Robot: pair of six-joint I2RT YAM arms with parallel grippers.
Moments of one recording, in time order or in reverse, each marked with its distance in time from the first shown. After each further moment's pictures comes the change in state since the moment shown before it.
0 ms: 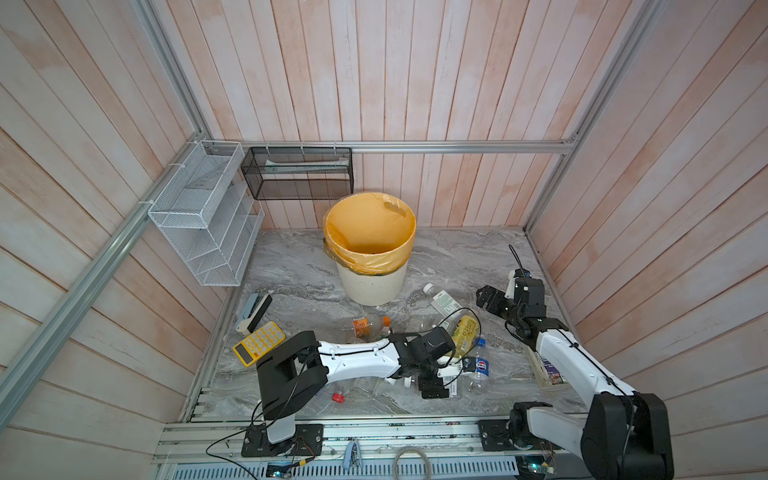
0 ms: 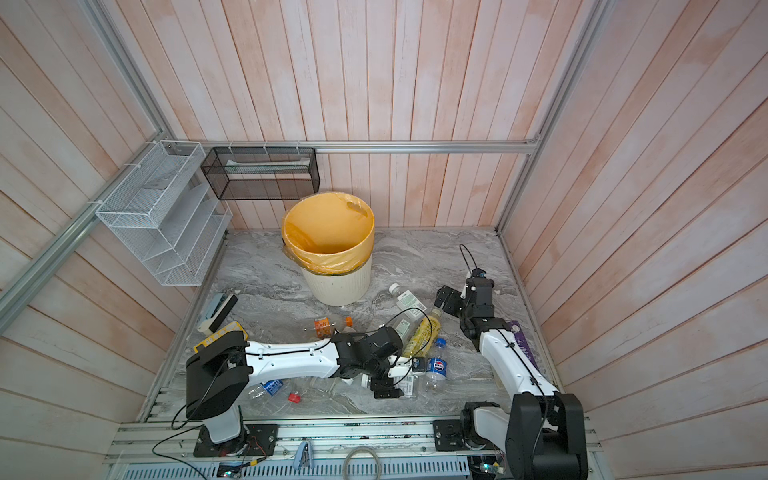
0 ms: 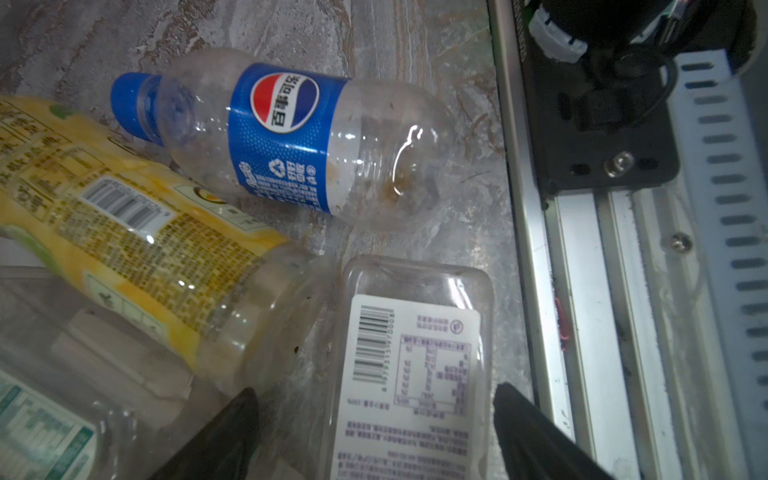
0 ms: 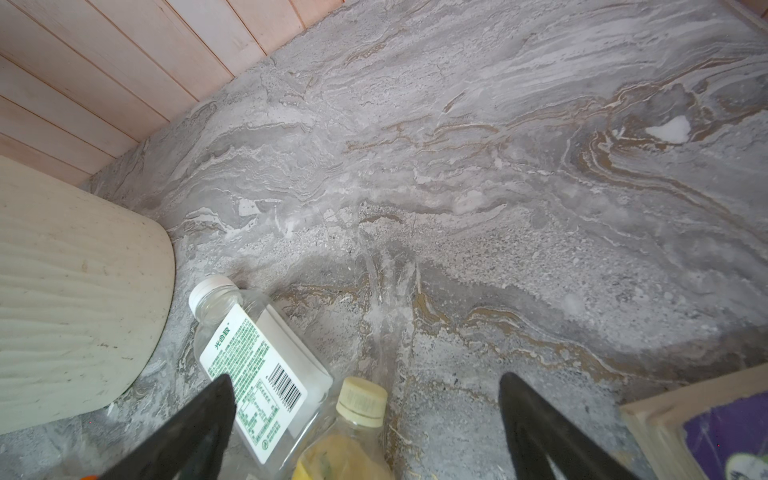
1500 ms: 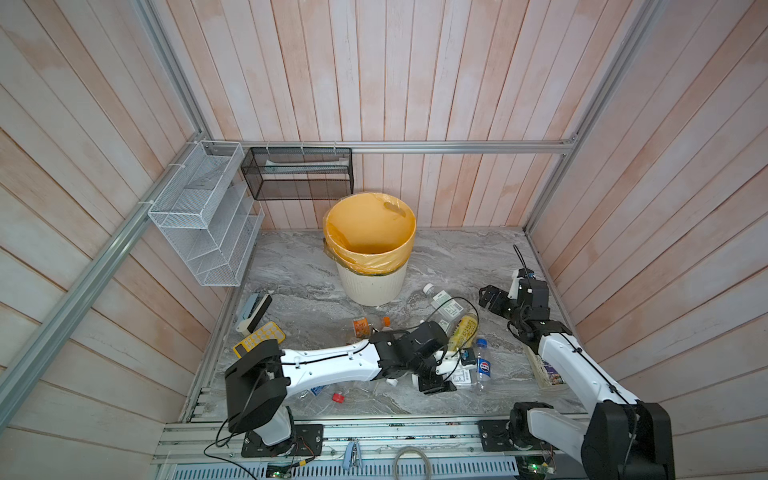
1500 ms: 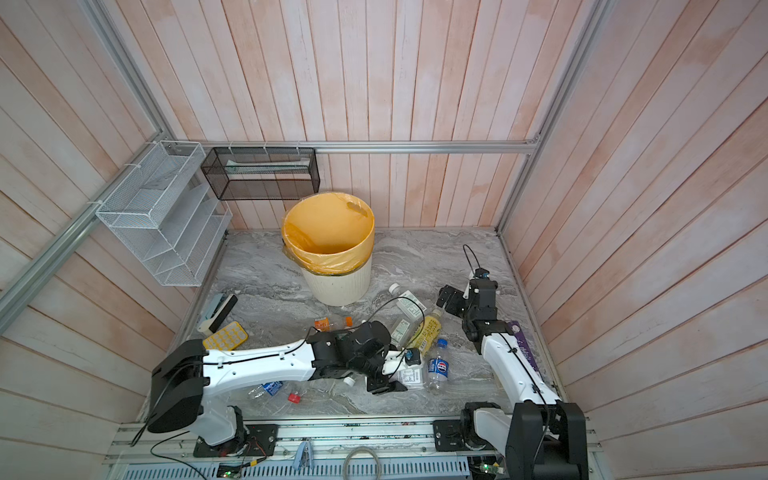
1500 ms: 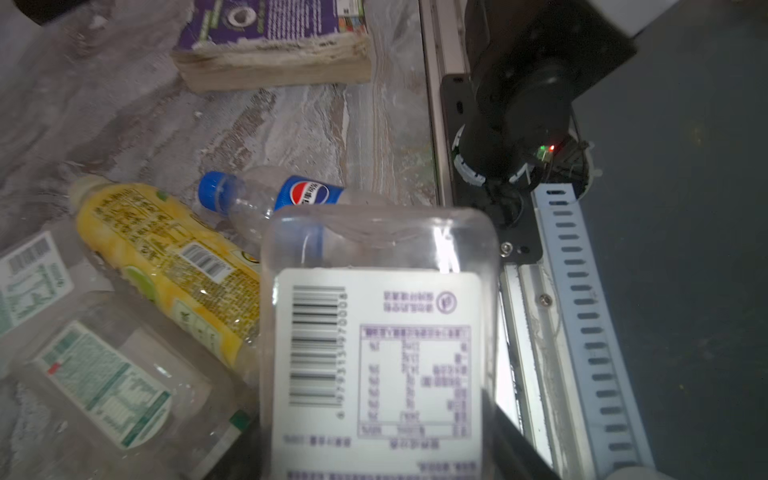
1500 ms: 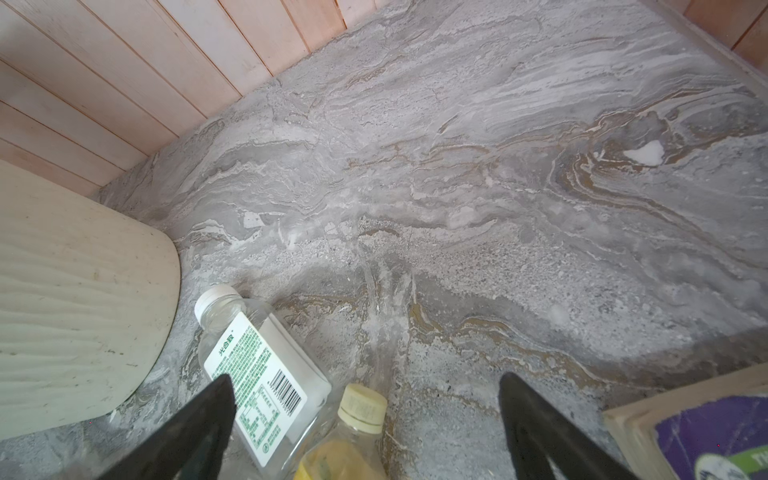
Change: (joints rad) left arm 0.007 -0.245 -0.062 0.063 0.074 -0.144; right arm -0.016 -0.043 -0.013 0.014 0.000 -0.013
